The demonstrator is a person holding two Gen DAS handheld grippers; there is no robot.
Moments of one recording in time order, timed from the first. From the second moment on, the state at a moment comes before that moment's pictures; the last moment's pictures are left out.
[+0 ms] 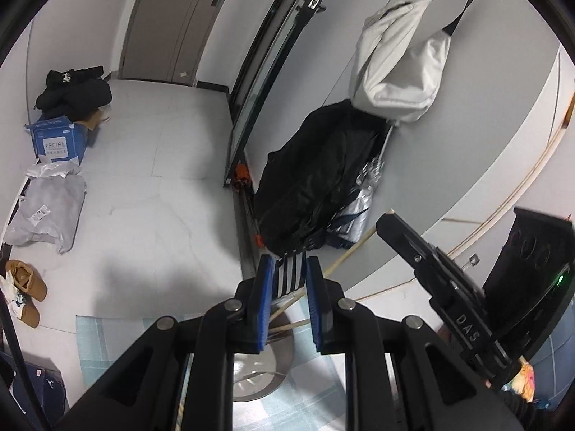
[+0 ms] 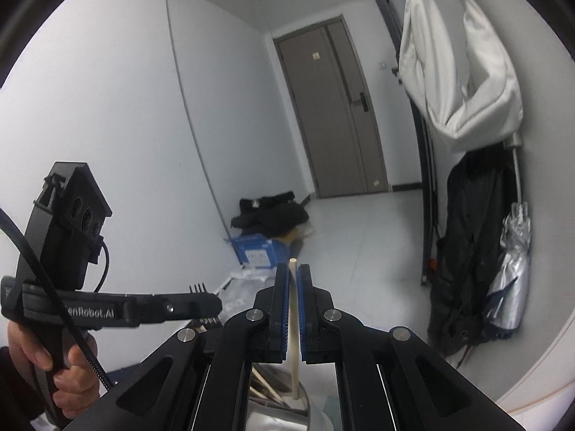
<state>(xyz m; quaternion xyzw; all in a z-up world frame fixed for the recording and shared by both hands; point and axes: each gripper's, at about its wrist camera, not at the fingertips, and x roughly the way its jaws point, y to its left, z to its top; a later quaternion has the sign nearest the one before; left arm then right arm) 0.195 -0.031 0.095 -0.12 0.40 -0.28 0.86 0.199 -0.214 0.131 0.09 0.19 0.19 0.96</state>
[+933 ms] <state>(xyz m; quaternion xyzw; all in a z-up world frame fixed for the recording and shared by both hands) 0.152 0.003 0.078 -0.13 0.40 -0.17 0.89 0.182 -0.200 0.068 0.09 0.30 0.21 0.93</state>
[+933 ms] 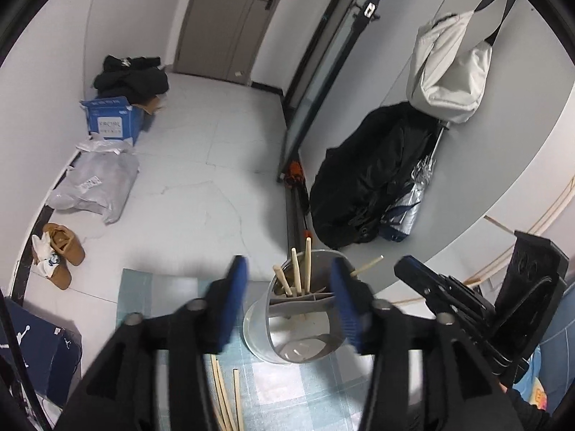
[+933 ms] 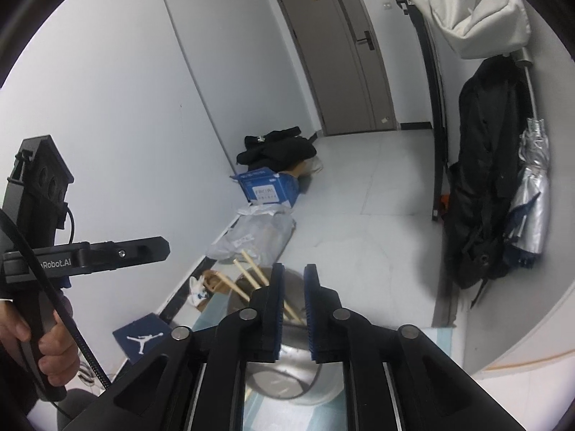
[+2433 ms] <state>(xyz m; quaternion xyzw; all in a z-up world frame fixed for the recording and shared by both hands) 0.004 0.037 -0.001 -0.08 0.31 0.01 0.95 0.011 -0.163 -0.017 0.07 0.29 0.16 0.94</state>
